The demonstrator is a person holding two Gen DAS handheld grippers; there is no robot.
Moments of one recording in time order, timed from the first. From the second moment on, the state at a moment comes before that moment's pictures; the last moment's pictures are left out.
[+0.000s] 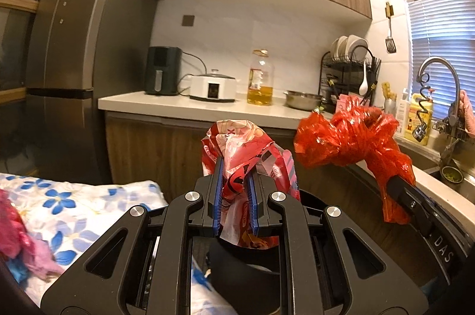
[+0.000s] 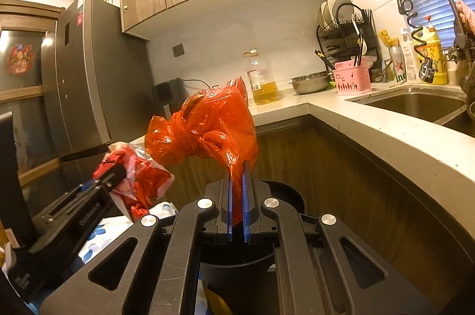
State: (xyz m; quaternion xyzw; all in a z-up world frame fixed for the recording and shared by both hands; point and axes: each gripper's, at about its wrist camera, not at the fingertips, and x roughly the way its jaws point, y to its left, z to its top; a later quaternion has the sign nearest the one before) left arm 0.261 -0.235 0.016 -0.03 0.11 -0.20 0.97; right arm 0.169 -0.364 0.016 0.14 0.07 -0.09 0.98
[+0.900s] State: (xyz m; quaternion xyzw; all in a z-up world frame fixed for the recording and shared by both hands) left arm 0.314 -0.276 -0.017 -0.02 0.15 -0.23 0.96; right arm 0.219 -0.383 0.001 0.16 0.09 -0.07 0.98
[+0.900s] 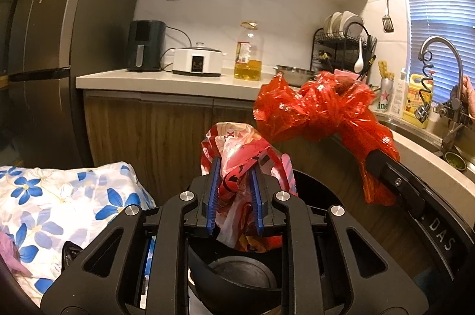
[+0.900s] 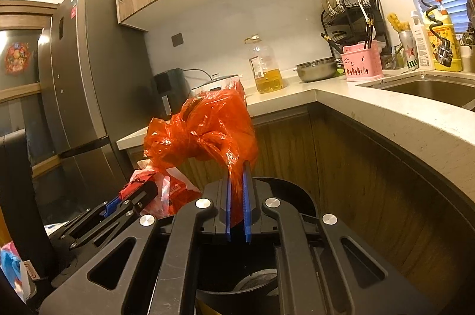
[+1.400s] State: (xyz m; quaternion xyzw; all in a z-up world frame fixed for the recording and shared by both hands) left arm 0.316 -0.255 -0.022 -0.04 0.16 -0.21 0.96; right arm 0.216 -0.391 -0.006 0.17 0.09 -0.08 0.98
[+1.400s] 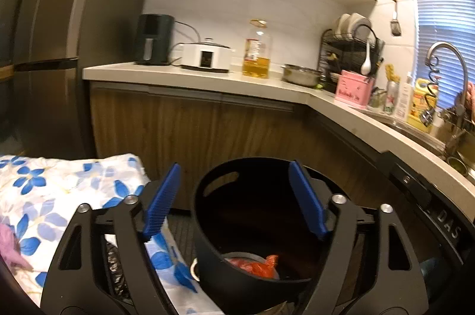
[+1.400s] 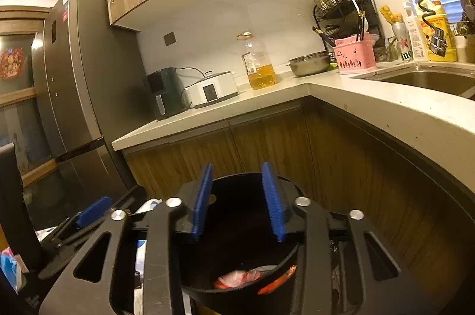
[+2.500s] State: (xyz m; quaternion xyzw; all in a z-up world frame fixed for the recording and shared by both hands) left arm 0.179 -0.109 -0.023 -0.04 0.14 -0.07 0.99; right arm 0.136 -0.310 -0.007 0.13 0.10 -0.04 0.99
